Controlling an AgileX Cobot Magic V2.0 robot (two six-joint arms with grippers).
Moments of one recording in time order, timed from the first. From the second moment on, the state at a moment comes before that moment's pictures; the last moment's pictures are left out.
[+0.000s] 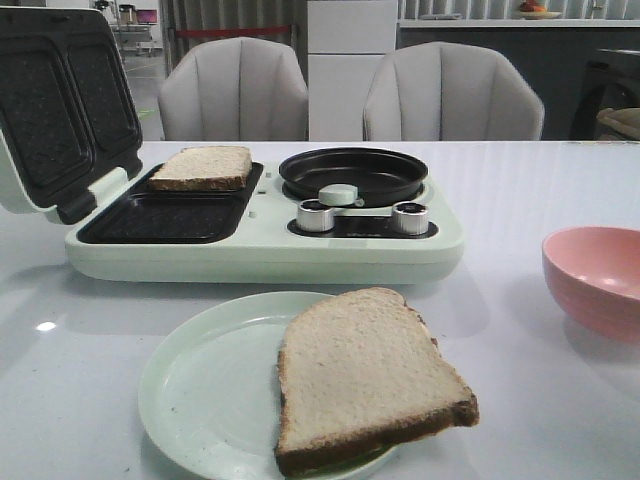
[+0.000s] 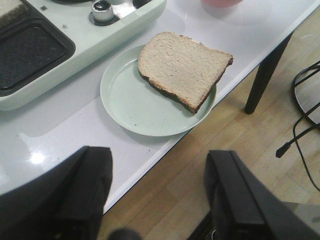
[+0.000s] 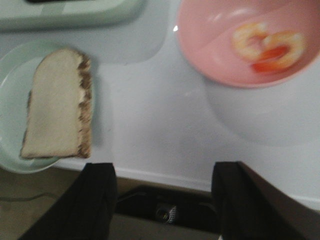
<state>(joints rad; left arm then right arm) -0.90 0.49 -0.62 0.10 0.84 -0.13 0.07 0.86 -0.57 0.46 0.77 -0.13</state>
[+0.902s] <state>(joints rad) -0.90 0.49 -0.62 0.10 0.83 -0.13 0.34 1.66 -0.80 0.85 0.72 -0.44</state>
